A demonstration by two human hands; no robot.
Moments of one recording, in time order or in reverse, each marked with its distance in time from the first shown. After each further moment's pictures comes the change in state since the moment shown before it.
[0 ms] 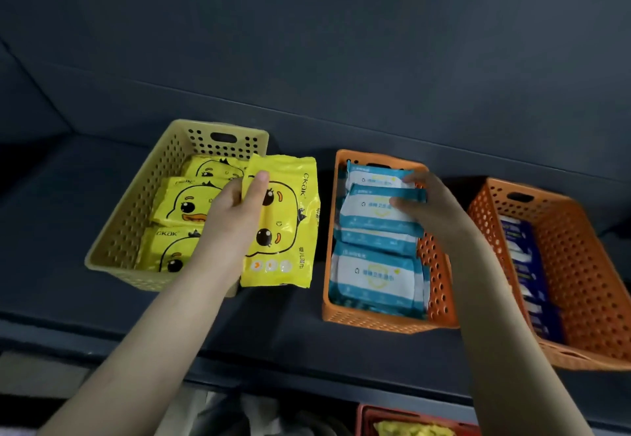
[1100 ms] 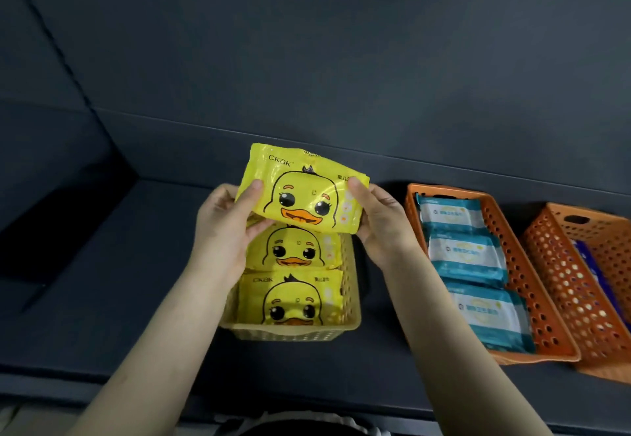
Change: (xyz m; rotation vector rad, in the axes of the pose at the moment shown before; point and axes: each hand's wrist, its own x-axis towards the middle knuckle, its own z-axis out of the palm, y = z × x) left_hand 0.099 0.013 -0.138 -0.516 -0.215 0.096; right_hand -0.024 -0.103 0.213 0.754 -0.102 0.093
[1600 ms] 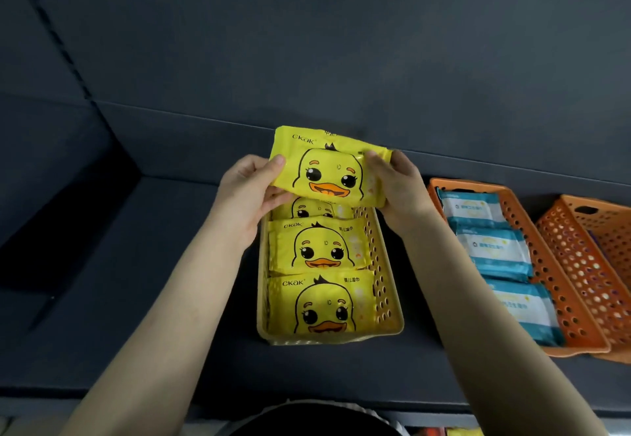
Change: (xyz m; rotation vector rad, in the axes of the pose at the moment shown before) left_hand 0.066 0.013 -0.018 0.075 -0.145 -0.120; right_hand 0.043 -0.006 0.032 -0.148 0.098 -0.140
